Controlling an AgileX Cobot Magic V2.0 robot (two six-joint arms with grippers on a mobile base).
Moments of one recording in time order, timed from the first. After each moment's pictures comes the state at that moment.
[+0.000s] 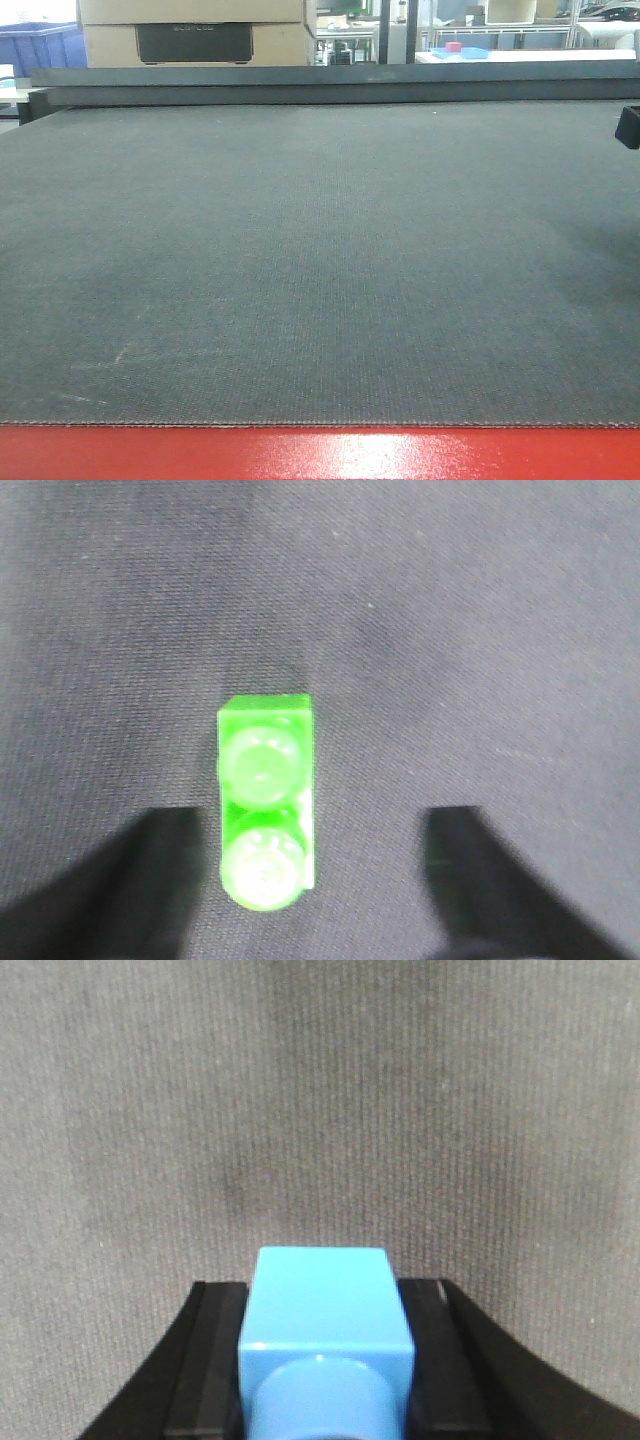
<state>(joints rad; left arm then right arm) 0.01 1.51 -1.14 0.09 1.06 -0.32 0.14 1.49 -1.00 0.09 0.99 0.13</state>
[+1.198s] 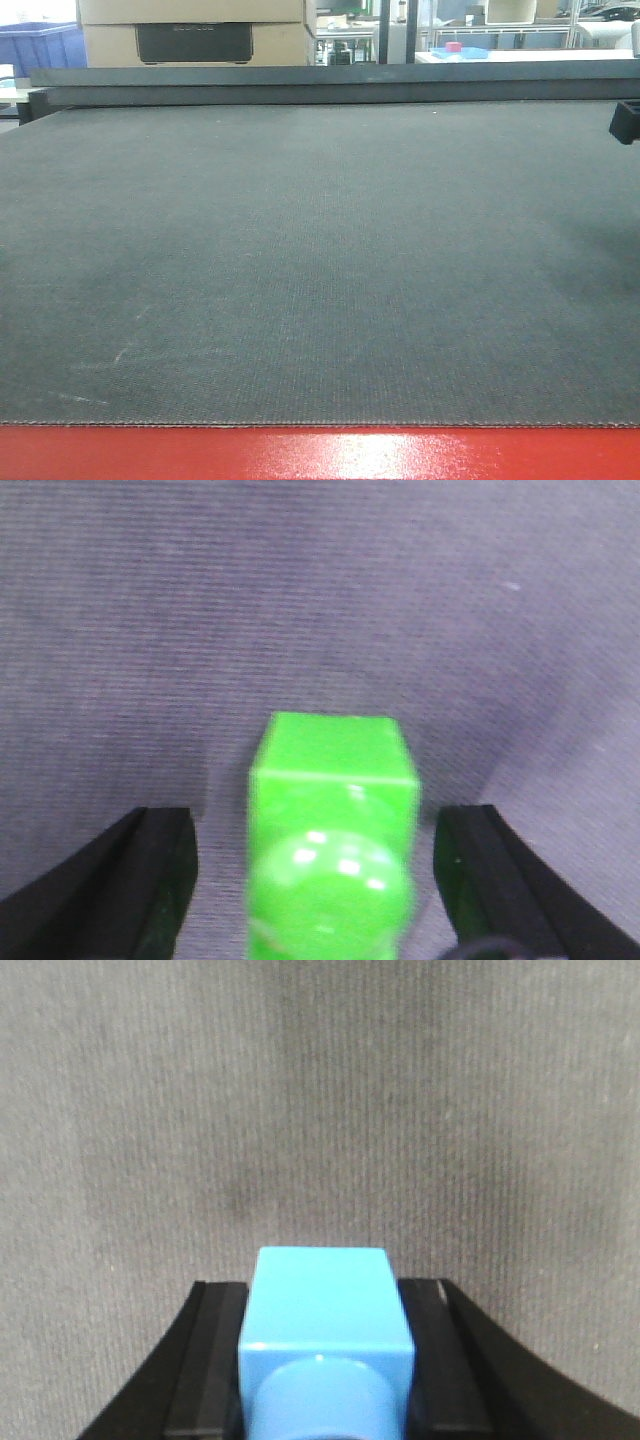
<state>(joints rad) 0.04 1.65 -1.07 0.09 0.97 -0.33 0.14 1.49 -1.00 0.09 0.96 0.13</state>
